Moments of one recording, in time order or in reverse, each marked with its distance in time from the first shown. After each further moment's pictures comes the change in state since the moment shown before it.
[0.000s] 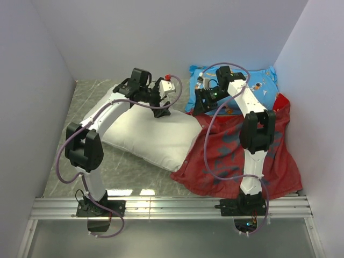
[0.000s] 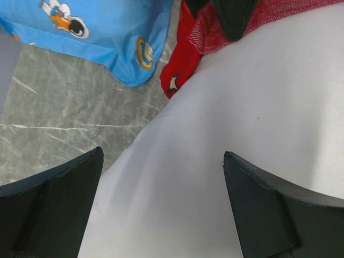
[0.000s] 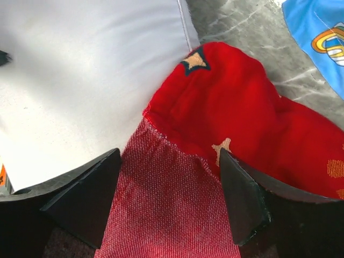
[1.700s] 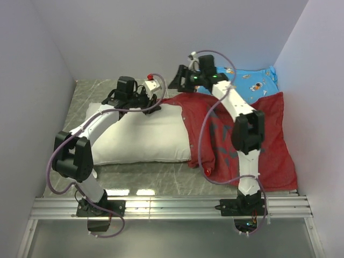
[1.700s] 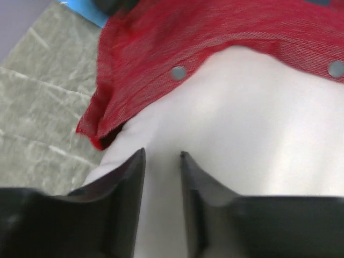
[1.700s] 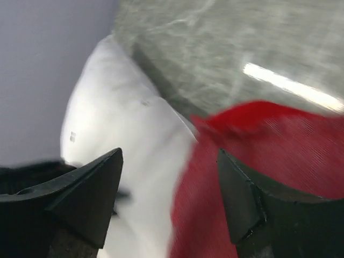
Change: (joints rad) left arm 0.085 -0.169 -0.341 0.341 0.001 -0.303; right arm 0.184 0.076 0.115 0.697 0.144 0.827
